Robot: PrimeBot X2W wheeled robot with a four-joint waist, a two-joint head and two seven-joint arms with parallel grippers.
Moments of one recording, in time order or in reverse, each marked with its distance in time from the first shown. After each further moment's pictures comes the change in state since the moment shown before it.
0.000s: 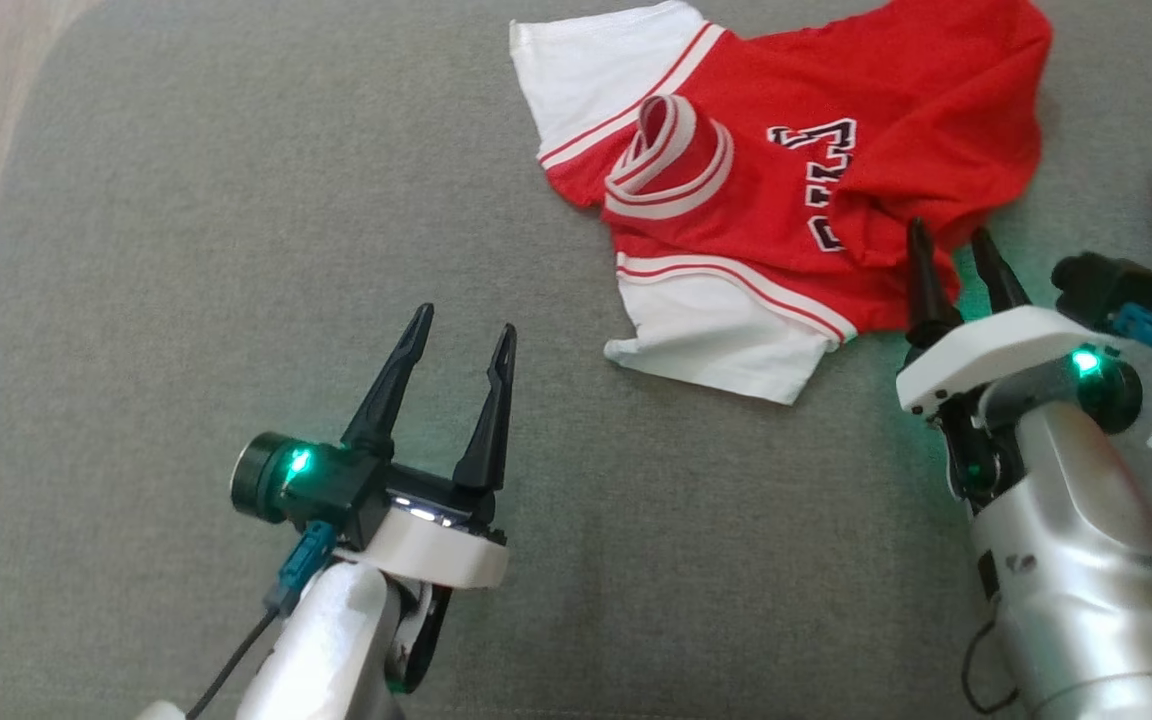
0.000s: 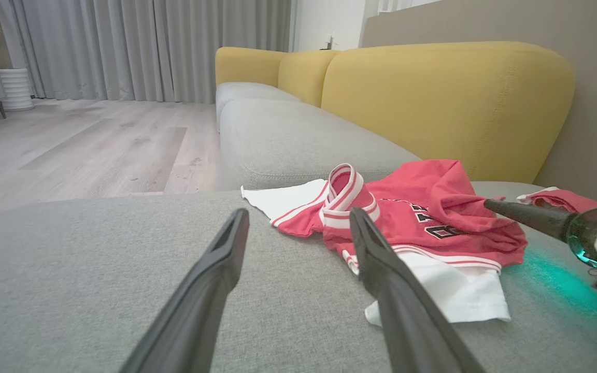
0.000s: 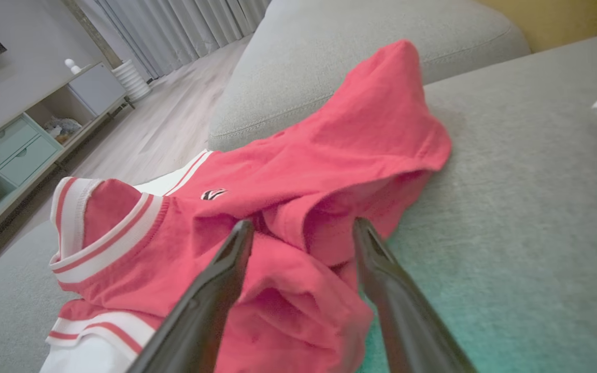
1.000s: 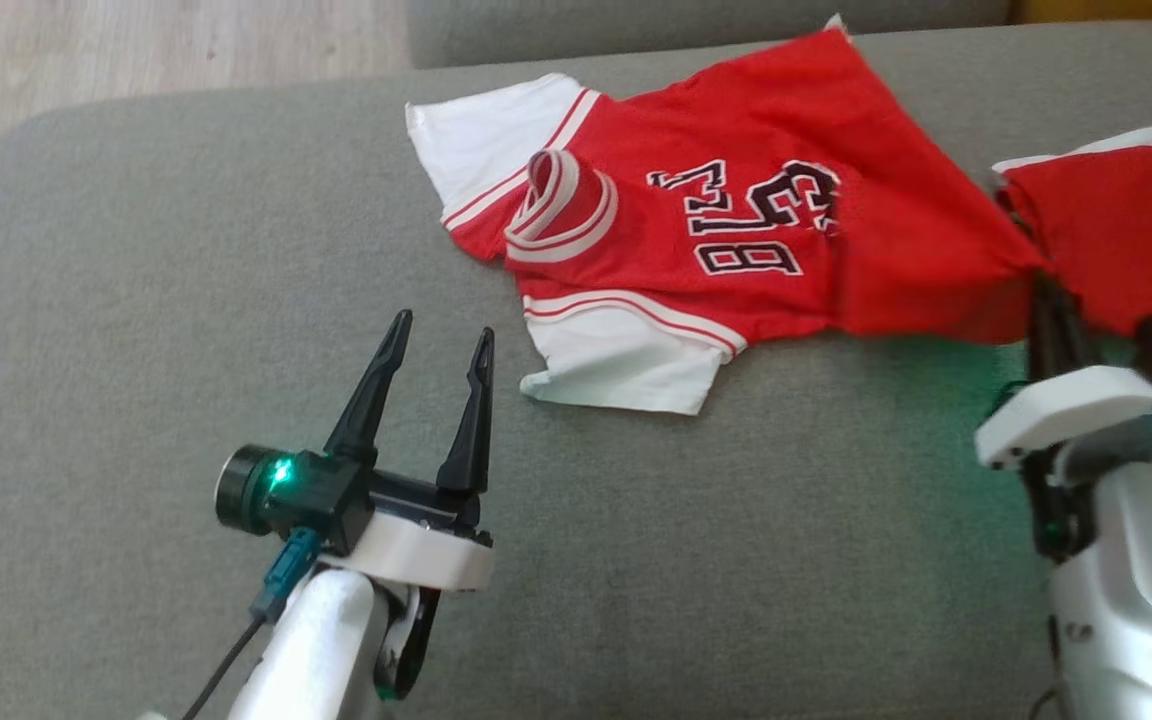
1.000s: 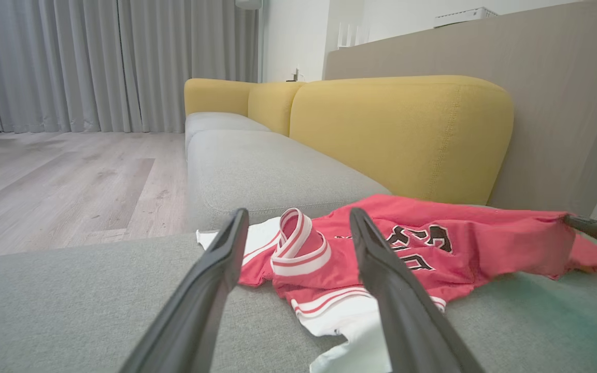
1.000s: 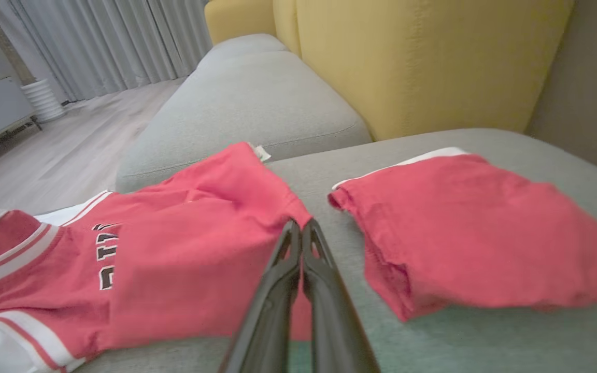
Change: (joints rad) left arm 0.017 0.000 0.030 -0.003 0.000 0.009 0.000; right arm 0.152 -0.021 -0.139 -0.173 -0.211 0.000 0.019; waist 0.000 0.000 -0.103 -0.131
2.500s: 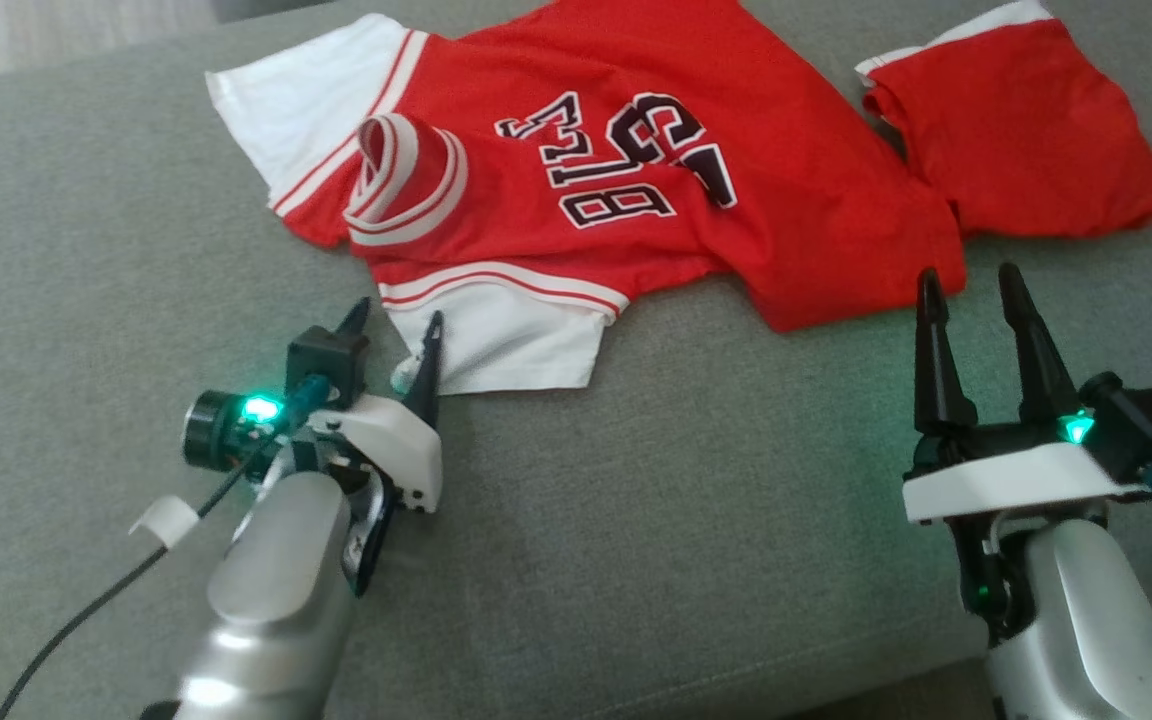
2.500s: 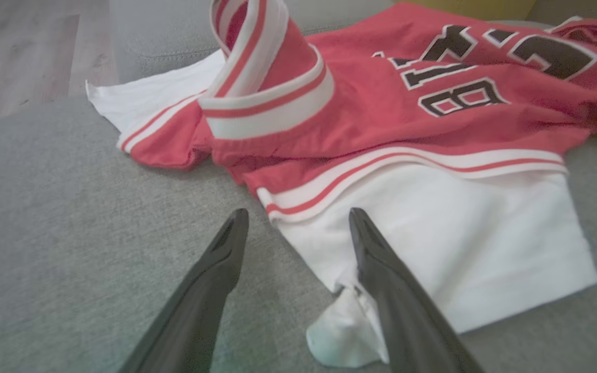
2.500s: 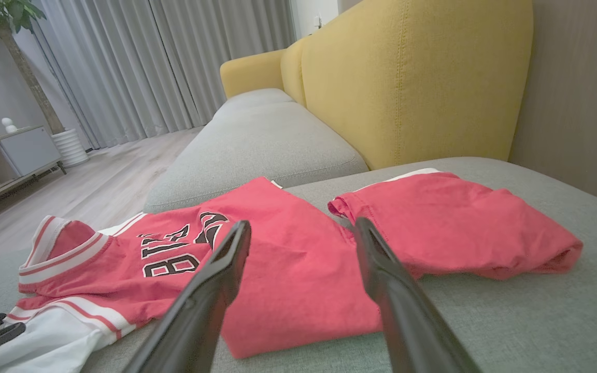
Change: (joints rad) left arm -0.294 0.010 0.012 0.488 0.012 0.019 0.208; right arm 0.211 0.027 0.193 -0.369 0.101 0.000 -0.140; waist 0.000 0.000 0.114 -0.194
